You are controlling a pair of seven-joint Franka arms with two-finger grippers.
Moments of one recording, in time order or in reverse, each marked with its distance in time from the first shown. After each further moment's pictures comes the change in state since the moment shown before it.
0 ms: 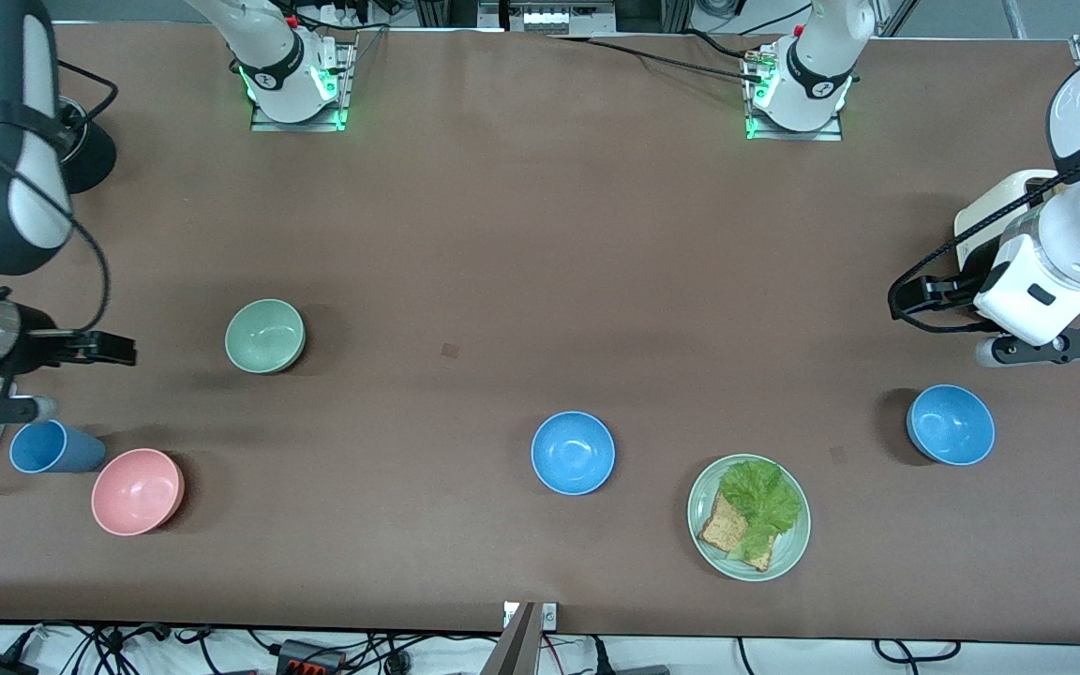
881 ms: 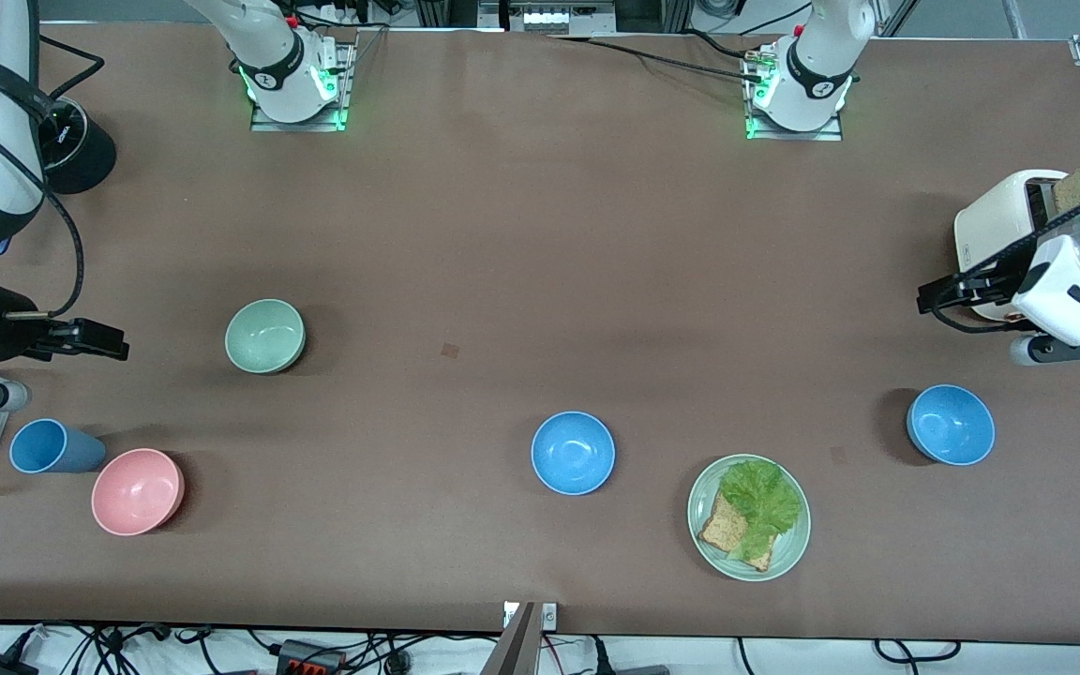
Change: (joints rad) left arm 0.061 0.010 0.010 -0.004 -0.003 -0.037 0.045; right arm -0.017 -0.043 -0.016 0.009 0.058 -0.004 0.006
